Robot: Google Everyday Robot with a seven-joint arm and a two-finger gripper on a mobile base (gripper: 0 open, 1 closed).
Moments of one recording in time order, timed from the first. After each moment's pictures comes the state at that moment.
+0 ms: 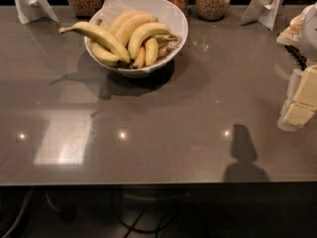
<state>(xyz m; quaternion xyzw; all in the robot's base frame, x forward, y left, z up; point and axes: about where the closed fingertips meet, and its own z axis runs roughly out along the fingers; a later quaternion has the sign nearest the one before) 0.438 -0.217 0.976 -0.60 0.78 -0.03 0.16</state>
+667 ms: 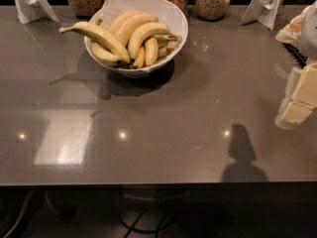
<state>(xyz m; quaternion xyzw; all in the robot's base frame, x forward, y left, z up) 0.440 -0.213 0.979 -0.60 0.78 -0.03 0.17</state>
